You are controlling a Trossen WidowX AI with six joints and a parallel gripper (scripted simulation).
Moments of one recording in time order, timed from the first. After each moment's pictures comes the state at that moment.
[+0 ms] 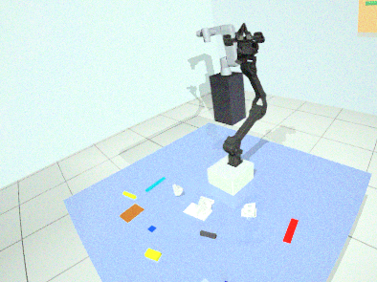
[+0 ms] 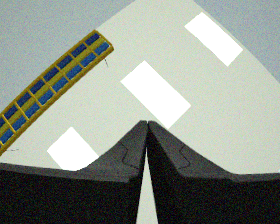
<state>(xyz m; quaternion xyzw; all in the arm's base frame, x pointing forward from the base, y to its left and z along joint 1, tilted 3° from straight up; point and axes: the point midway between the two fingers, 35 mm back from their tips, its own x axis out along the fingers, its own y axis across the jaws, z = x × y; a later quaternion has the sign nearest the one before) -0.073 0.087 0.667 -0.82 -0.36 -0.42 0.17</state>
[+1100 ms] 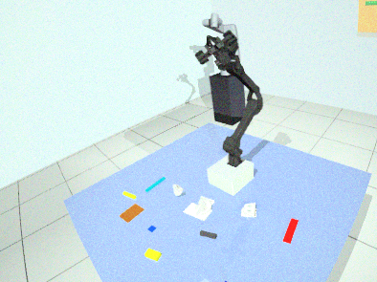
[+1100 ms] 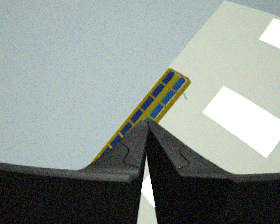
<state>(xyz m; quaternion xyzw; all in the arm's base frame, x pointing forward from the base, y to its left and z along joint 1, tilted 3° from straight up) 0.098 0.046 0.638 -0.86 -0.27 -0.25 0.34</state>
